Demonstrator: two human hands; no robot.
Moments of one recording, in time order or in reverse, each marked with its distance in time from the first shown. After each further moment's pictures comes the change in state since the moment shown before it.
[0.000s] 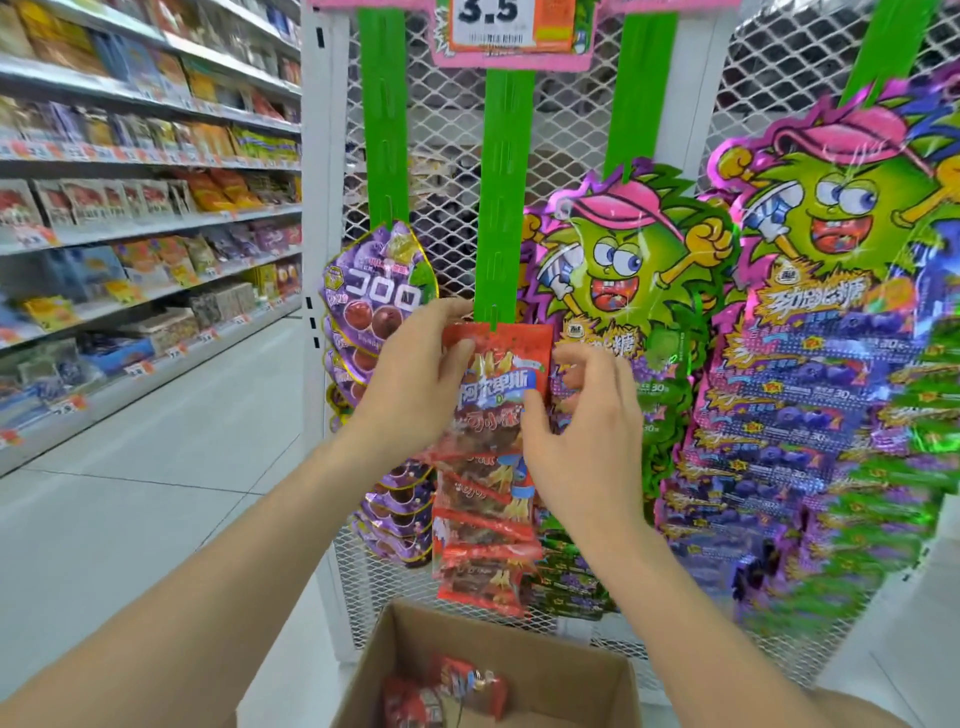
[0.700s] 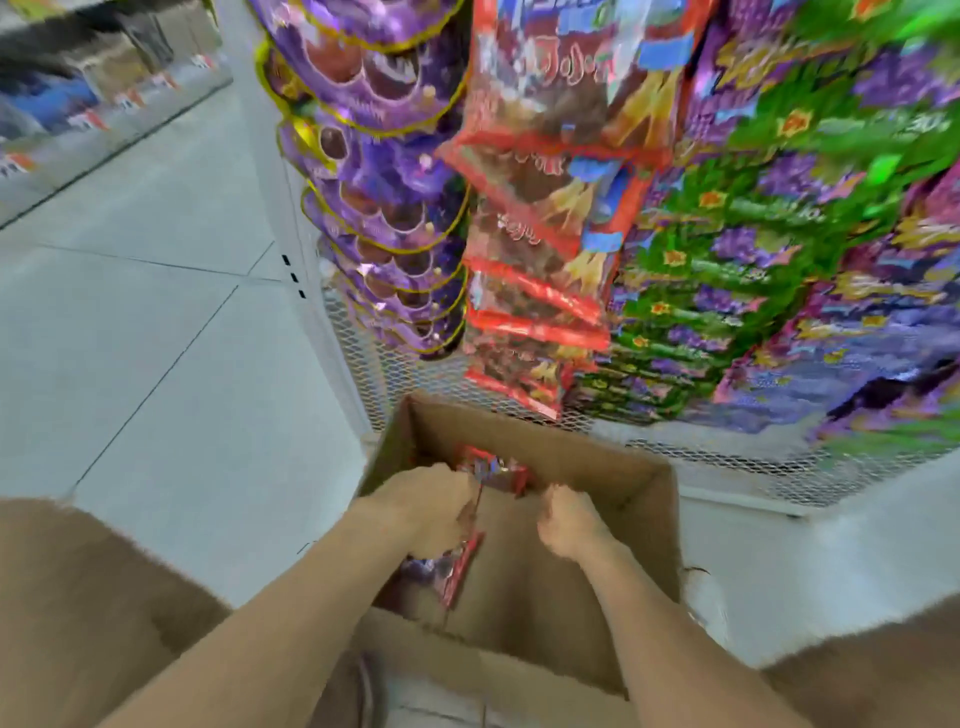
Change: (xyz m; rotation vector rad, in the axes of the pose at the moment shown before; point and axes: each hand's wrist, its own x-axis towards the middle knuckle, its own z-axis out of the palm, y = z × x) left_hand -0.260 -0.162 0.158 0.330 -1.227 -0.302; right_hand -0.297 0.268 0.133 -0.486 -1.306 0.637
